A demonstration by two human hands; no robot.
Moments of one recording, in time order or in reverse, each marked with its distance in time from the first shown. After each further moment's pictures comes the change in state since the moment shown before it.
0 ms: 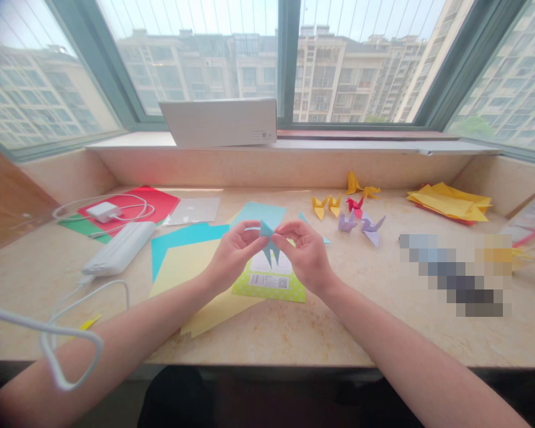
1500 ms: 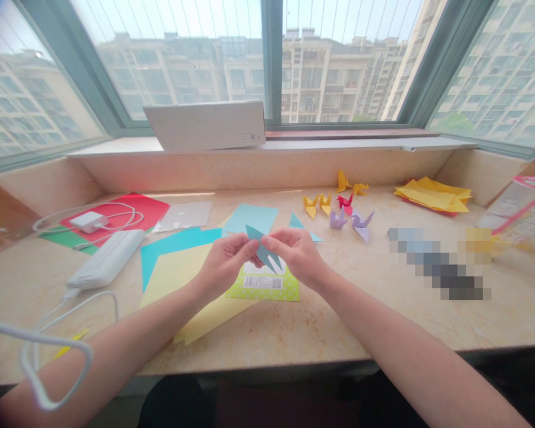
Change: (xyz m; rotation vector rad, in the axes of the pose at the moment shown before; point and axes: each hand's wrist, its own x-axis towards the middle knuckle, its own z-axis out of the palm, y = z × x) left_hand -0.009 0.014 0.002 0.261 -0.095 0.026; right_hand 0.001 -0.019 -0.007 -0.132 -0.179 0.227
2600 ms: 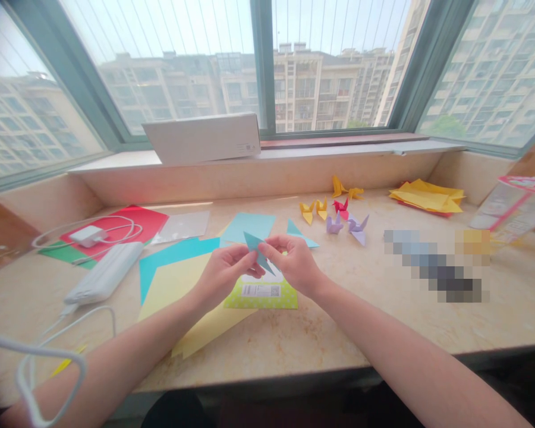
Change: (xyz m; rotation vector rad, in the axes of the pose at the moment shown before) left_hand 0.001 0.000 -0.001 -0.095 -0.040 -0.123; right_hand 0.004 0.007 -0.001 -0.087 0.015 -0.028
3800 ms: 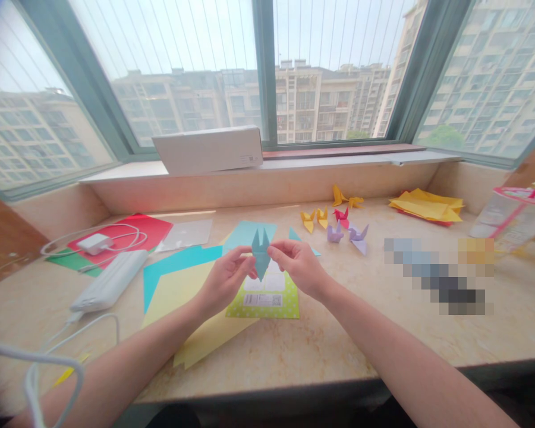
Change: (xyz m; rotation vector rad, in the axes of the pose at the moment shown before) left_hand 0.004 -0.012 -0.009 0.244 0.029 0.195; right_hand 0.005 -0.001 -0.010 0.089 -0.037 0.063
